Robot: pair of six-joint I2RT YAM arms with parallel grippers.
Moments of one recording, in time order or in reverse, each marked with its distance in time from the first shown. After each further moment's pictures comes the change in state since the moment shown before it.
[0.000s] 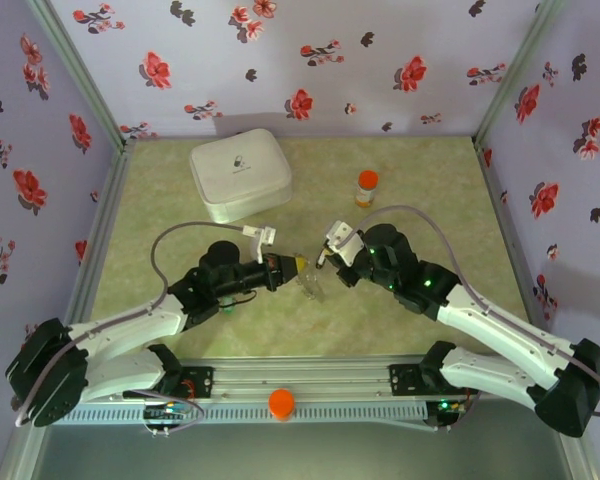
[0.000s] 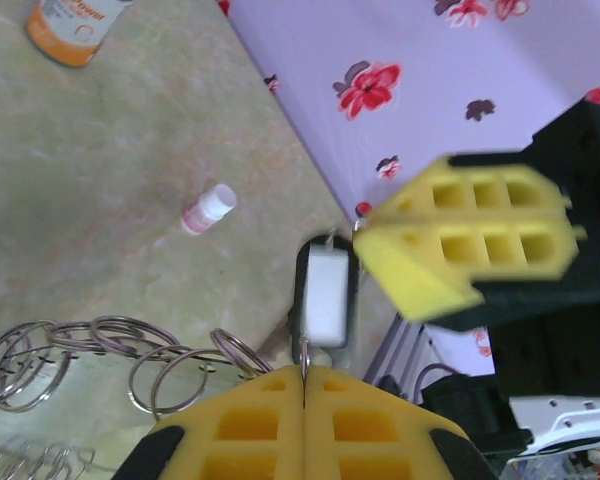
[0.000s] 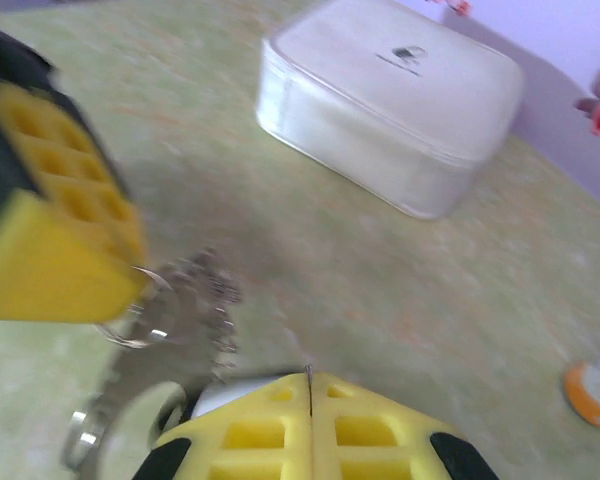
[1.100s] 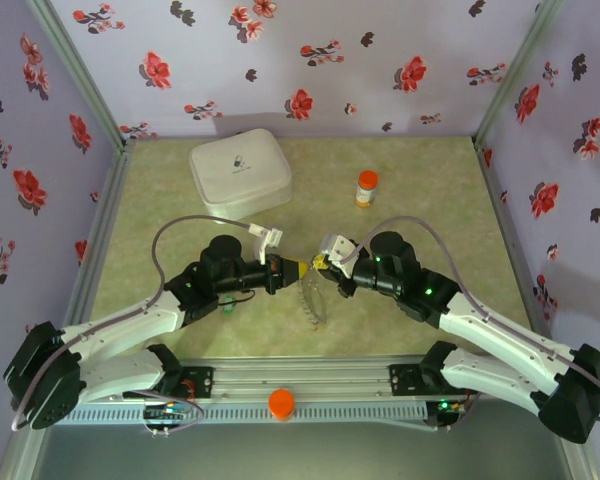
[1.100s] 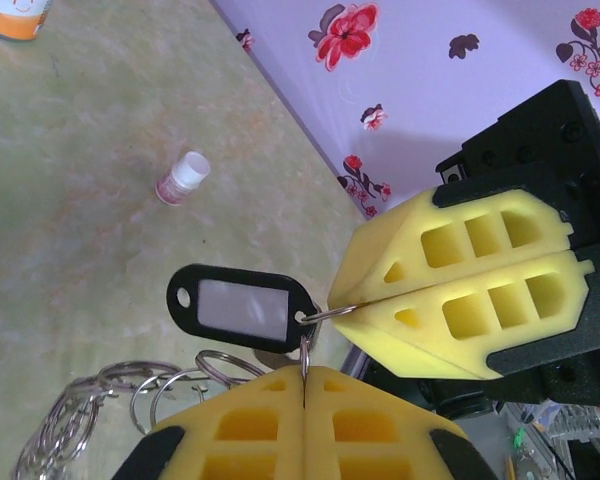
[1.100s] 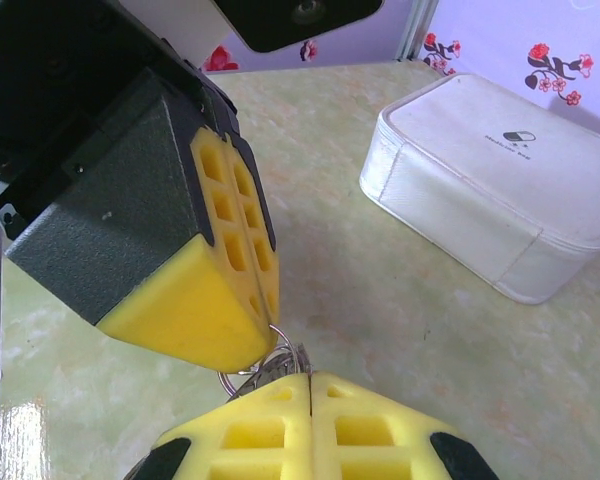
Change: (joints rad) left arm 0.000 -0.003 0.066 -0.107 0.106 0.086; right arm 0.000 -0.047 -0.101 0.165 -0.266 -0.047
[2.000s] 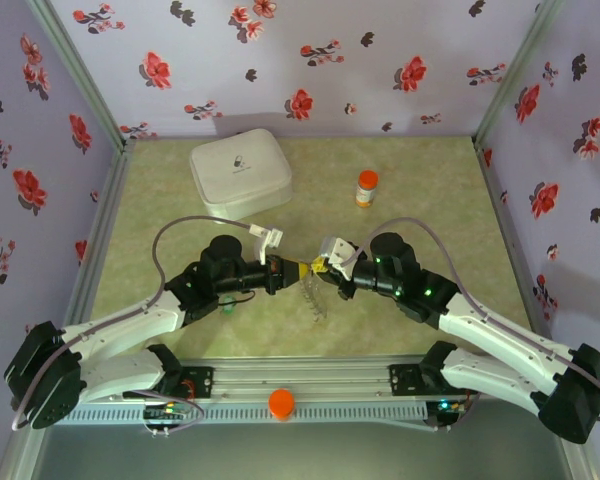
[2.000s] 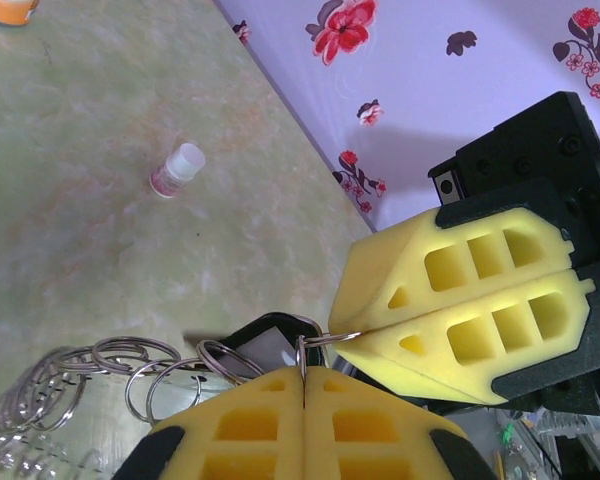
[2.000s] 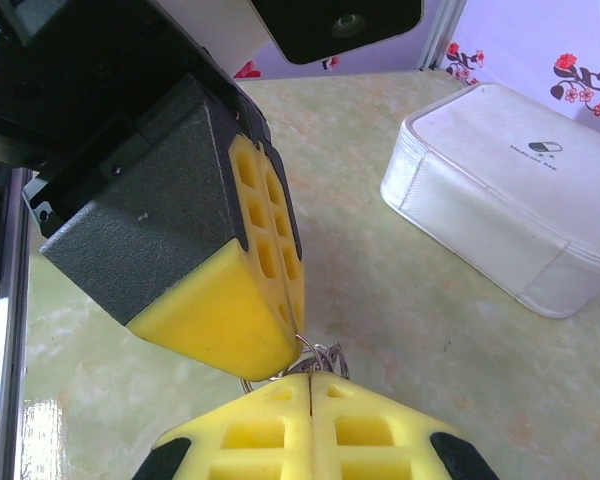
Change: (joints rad) left arm 0.000 0.002 0.000 0.001 0.016 -0.020; right arm 0.000 -0.001 -0.017 0.022 -0.051 -0.004
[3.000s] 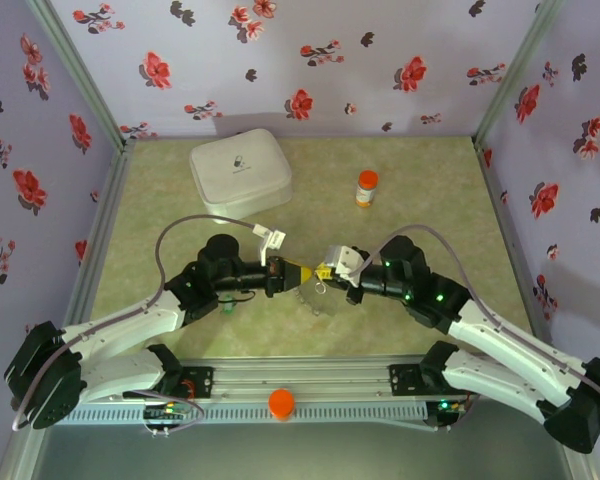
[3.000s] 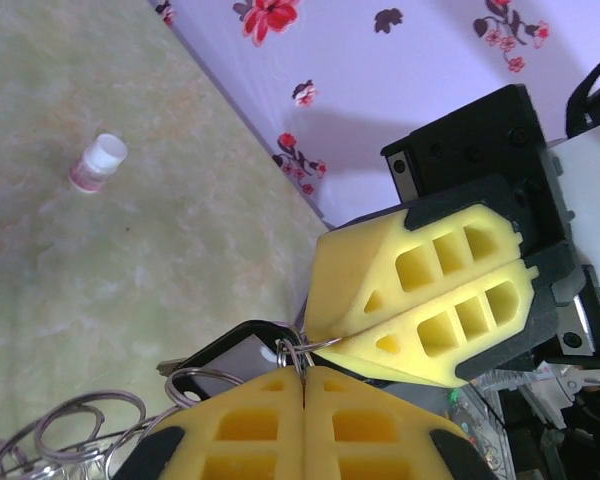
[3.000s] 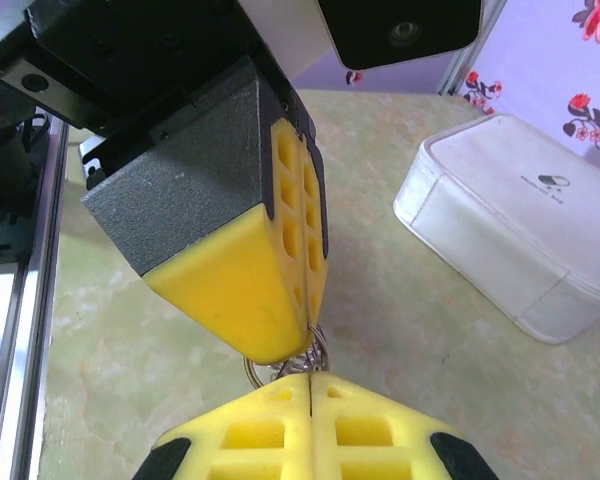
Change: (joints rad) left arm 0.005 0.000 0.000 0.076 0.135 -0.014; right arm 0.000 -0.088 0.011 -0.092 -0.043 -0.094
